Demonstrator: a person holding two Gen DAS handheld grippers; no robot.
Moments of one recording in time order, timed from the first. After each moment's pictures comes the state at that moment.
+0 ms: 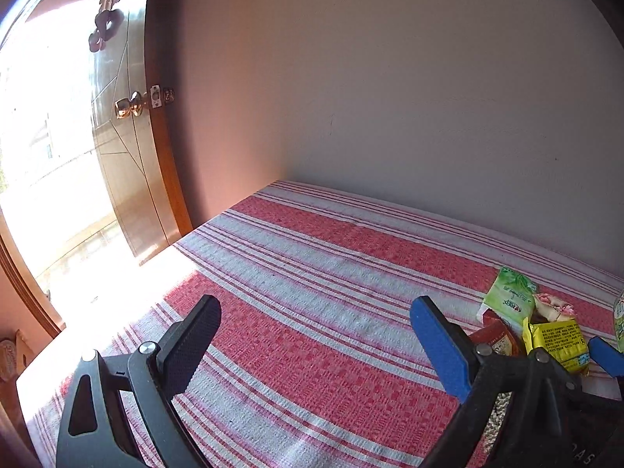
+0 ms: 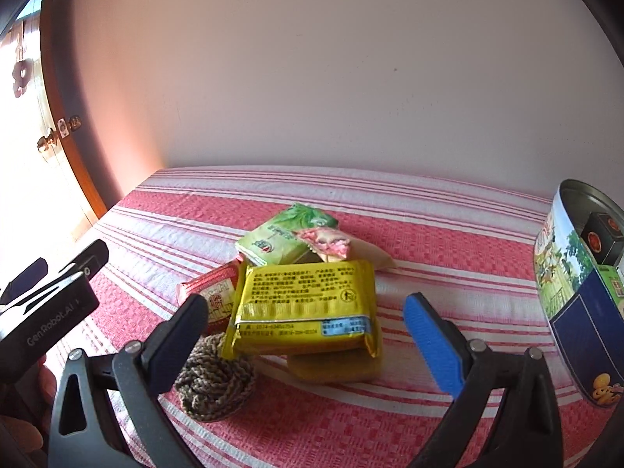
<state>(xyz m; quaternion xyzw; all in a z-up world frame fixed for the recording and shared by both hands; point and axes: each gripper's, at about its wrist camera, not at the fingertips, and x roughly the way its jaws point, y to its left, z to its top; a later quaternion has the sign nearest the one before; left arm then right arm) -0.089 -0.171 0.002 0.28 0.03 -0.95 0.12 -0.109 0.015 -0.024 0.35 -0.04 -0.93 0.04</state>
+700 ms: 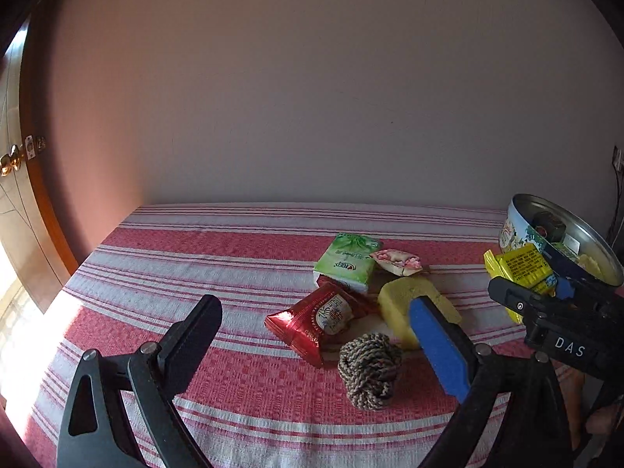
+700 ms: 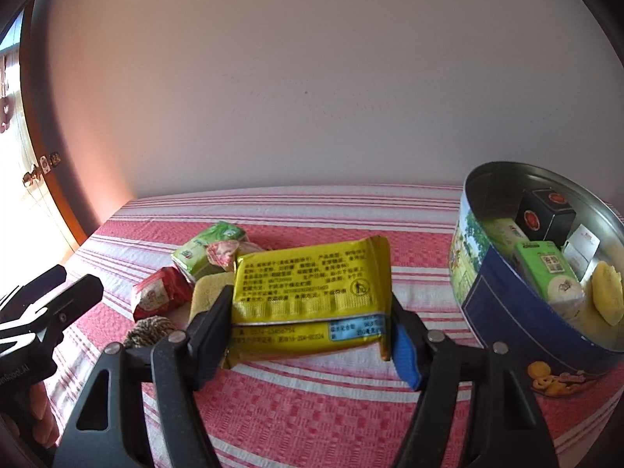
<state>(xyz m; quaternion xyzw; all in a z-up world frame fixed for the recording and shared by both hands) -0.063 -0.099 0.007 0.27 -0.05 -0.95 -0.13 -0.055 0.102 -0.016 0.31 -0.07 -0.95 -0.01</state>
